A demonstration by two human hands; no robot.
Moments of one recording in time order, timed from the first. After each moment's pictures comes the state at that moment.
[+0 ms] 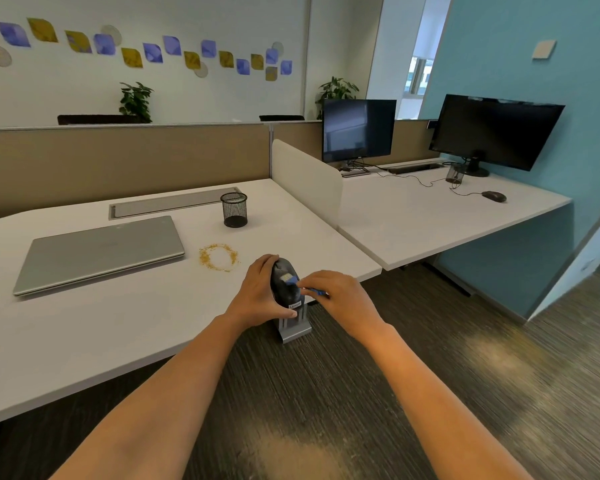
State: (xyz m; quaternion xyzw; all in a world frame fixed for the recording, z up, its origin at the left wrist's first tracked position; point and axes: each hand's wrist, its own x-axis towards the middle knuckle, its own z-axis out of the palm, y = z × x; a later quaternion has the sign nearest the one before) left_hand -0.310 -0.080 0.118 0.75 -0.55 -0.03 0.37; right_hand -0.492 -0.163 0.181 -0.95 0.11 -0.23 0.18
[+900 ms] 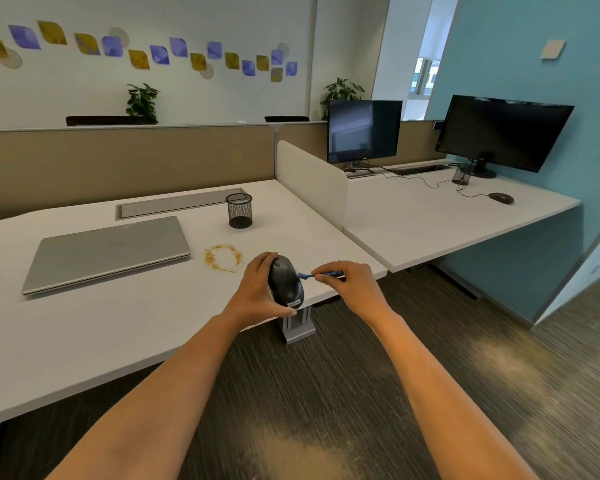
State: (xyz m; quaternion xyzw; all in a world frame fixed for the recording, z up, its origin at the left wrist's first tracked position) left_hand -0.296 -0.074 0.116 0.74 -0.55 -0.02 0.39; right_hand -0.477 -0.192 0.177 -0.87 0.21 -0.27 0.36
